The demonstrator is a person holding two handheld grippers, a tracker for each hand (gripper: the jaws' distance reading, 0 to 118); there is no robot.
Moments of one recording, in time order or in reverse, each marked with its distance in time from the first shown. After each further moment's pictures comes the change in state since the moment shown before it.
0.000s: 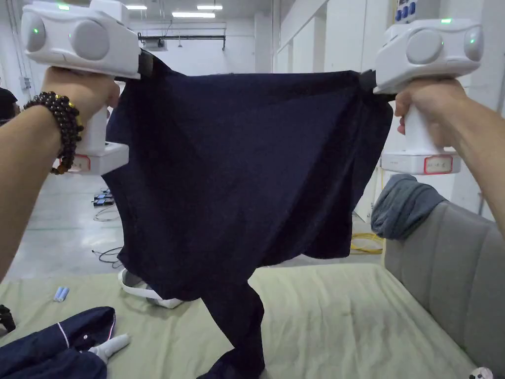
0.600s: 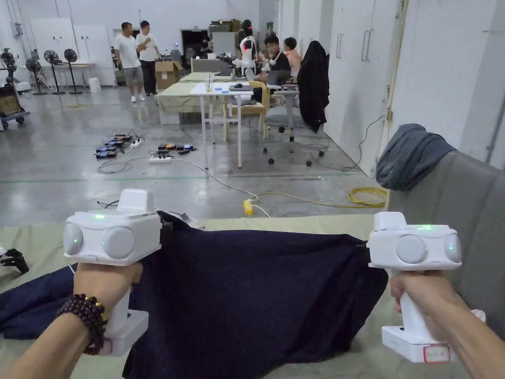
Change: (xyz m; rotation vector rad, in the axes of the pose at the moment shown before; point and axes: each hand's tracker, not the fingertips) left arm 0.026 -0.302 0.049 -0.366 -0.061 0.099; right arm -0.006 -0.323 -0.008 -0.407 0.040 -0.036
